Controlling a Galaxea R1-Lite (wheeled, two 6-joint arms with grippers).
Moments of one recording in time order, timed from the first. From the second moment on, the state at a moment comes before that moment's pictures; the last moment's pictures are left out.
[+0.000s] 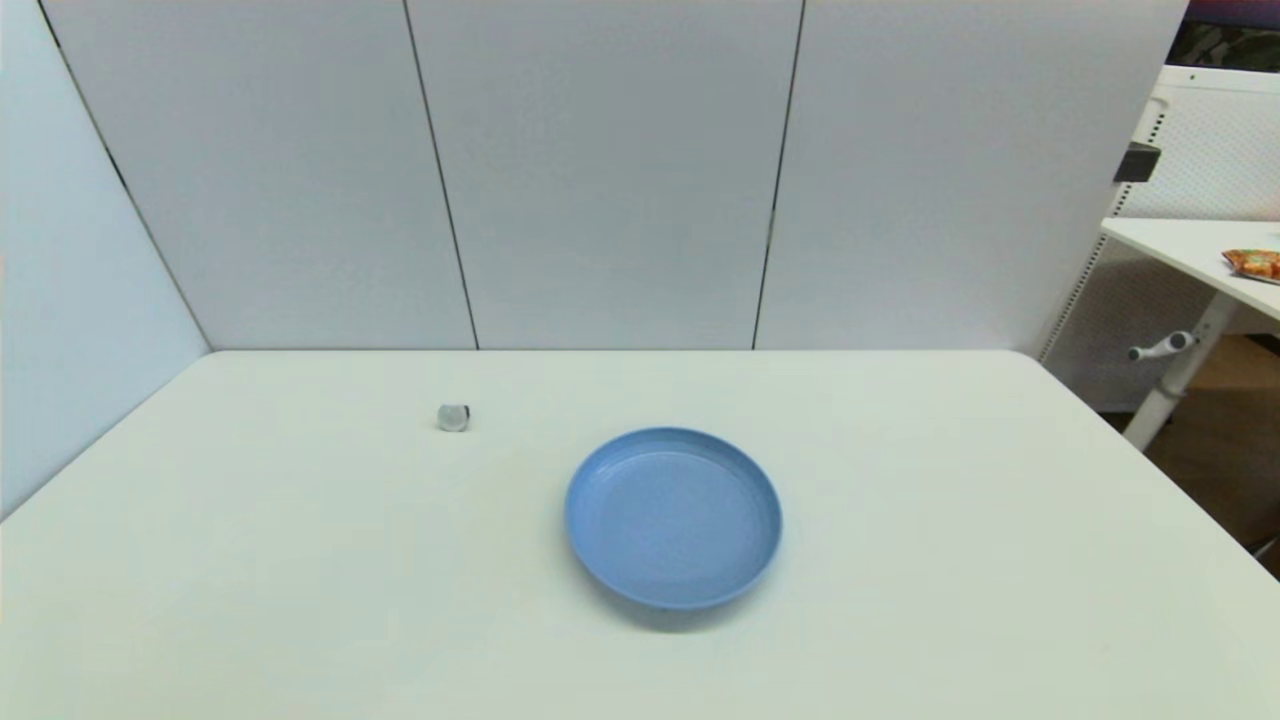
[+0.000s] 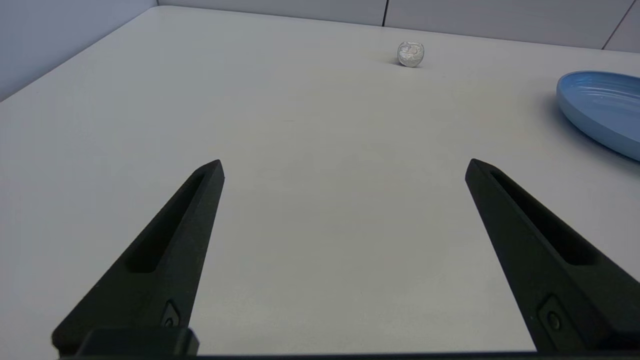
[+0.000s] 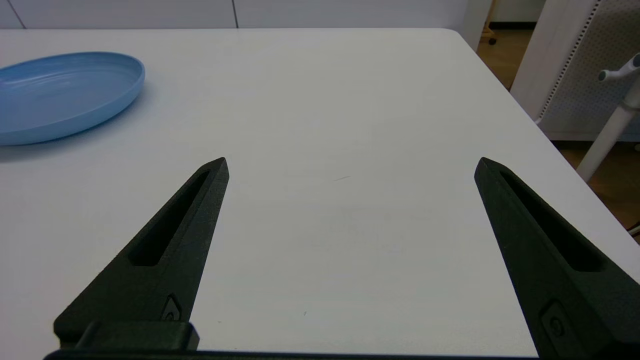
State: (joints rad) left arm -0.01 0.00 0.00 0.00 0.03 -0.06; right arm 0.01 0.00 0.00 -0.02 0.00 0.00
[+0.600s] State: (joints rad) left arm -0.01 0.00 0.00 0.00 0.03 -0.06; right arm 0.01 0.00 0.00 -0.02 0.00 0.00
